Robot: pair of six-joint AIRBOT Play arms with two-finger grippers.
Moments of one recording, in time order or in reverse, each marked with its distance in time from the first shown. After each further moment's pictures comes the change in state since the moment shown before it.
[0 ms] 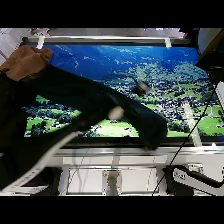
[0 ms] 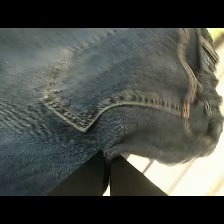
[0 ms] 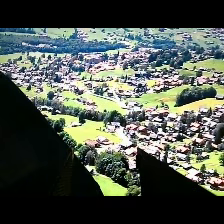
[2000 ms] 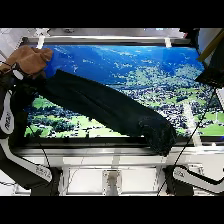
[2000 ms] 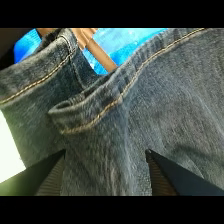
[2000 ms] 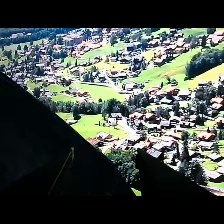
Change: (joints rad) left arm 1.352 -0.254 0.077 -0.104 0.121 -0.180; right arm -0.161 -0.016 -0.270 0.114 -0.060 -0.021
